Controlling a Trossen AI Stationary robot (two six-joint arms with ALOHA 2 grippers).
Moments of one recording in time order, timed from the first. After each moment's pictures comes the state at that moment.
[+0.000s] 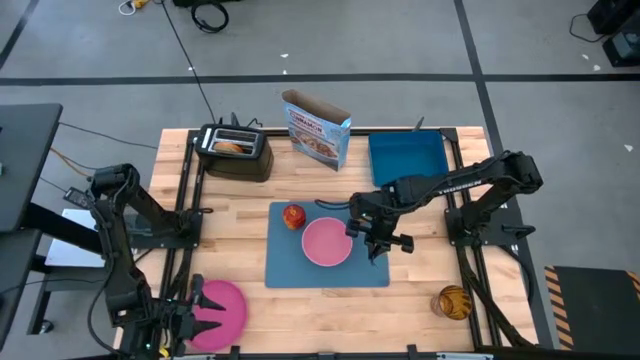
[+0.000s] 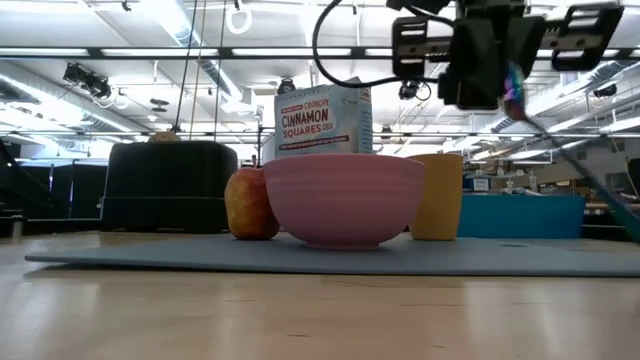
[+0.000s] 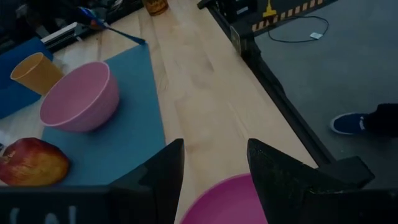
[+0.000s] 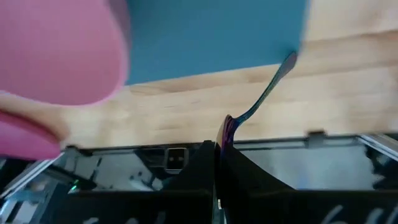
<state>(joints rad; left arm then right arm) -1.39 1.42 0.96 -0.63 -0.99 -0.72 0.08 1.55 1.12 -0.75 -0.57 2.01</state>
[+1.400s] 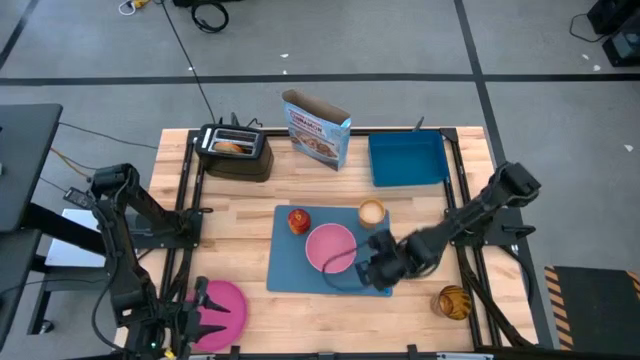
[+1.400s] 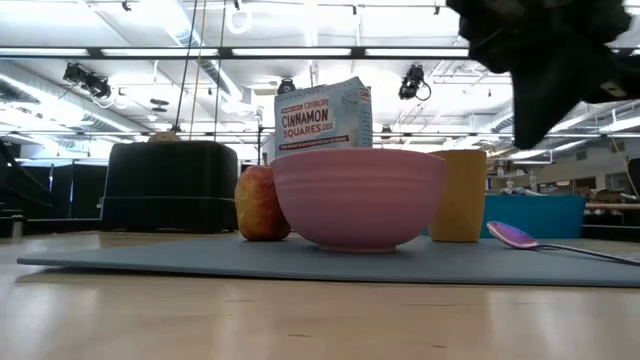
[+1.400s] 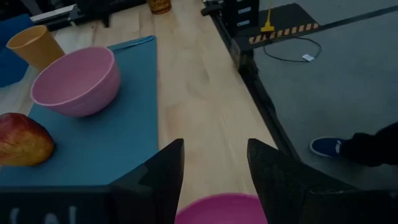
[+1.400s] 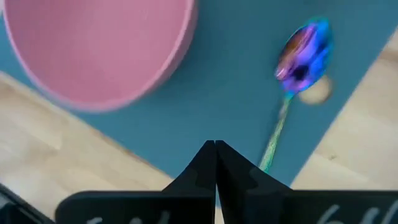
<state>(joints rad) -1.34 1.42 0.96 -0.53 -0.96 -0.78 0.53 1.63 1.13 -0.79 0.25 1.70</state>
